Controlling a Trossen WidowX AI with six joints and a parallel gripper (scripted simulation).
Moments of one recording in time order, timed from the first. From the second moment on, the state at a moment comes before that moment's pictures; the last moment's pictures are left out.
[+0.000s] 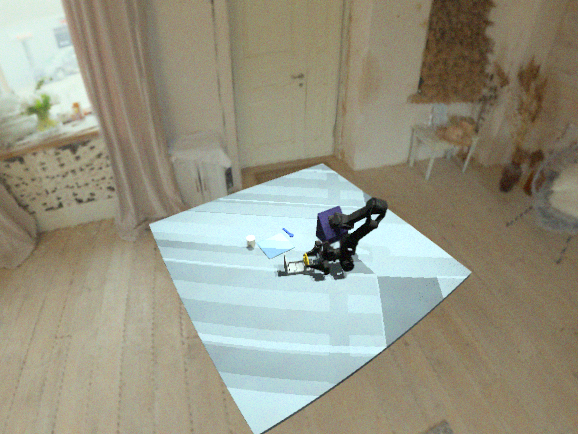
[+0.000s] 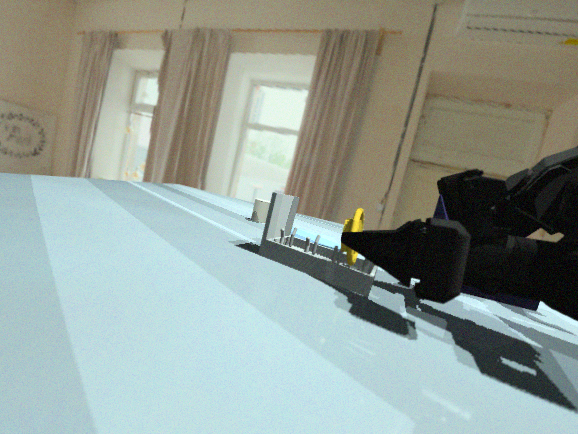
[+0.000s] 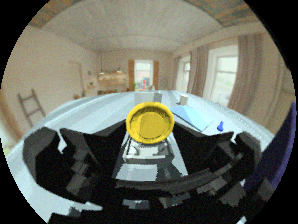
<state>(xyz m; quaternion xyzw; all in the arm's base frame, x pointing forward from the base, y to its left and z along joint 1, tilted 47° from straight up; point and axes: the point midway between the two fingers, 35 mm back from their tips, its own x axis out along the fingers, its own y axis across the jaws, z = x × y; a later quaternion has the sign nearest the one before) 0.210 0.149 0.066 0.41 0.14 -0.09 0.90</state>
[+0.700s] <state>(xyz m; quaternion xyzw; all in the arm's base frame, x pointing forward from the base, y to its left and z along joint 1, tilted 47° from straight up) 0.210 0.148 0.067 0.41 0.14 -0.09 0.90</state>
